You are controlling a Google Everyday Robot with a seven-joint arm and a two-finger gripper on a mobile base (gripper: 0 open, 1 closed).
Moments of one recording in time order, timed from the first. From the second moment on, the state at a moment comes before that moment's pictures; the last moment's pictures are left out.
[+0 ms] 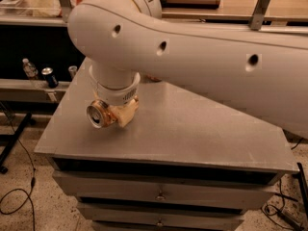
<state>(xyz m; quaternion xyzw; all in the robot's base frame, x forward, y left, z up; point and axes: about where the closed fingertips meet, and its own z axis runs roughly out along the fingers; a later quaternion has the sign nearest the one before) 0.501 0.083 0.862 -0.91 0.37 -0.11 0.16</state>
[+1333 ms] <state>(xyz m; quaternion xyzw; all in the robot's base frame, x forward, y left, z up) 0.505 0.107 0.840 -0.93 0.35 -0.10 0.10</state>
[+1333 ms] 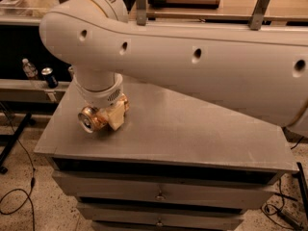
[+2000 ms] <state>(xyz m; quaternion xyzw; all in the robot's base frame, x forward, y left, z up) 0.506 0.108 0.835 -0.93 0.35 -0.09 0.09</state>
